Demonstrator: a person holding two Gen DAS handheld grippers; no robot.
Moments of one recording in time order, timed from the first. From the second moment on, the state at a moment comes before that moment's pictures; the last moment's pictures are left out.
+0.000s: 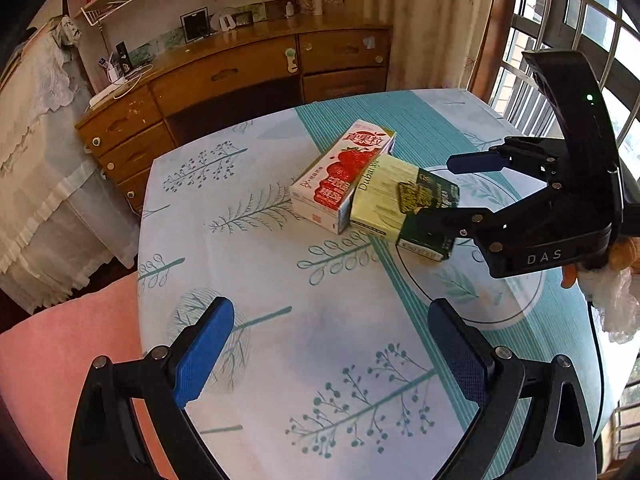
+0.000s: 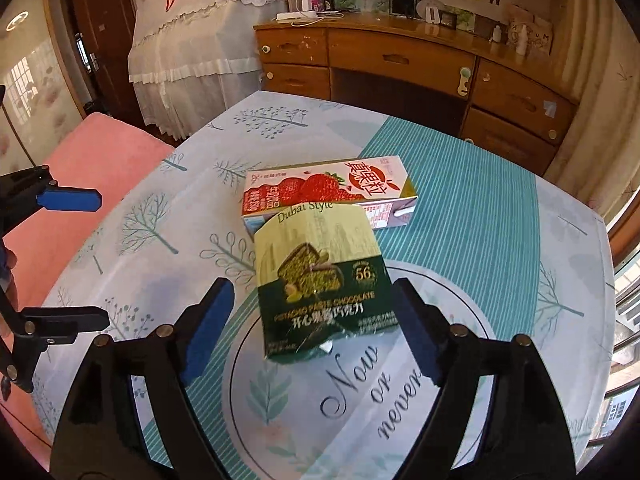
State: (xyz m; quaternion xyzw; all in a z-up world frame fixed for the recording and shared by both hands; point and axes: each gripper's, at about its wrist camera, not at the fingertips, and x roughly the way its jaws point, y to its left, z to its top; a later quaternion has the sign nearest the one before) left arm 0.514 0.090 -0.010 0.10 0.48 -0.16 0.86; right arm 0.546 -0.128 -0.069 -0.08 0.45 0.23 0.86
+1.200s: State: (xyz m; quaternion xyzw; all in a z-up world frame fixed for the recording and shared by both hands) left arm 0.694 -0.011 -0.076 0.14 0.49 -0.20 0.83; right arm 0.554 -0.264 -0.105 0.01 0.45 0.14 0.88
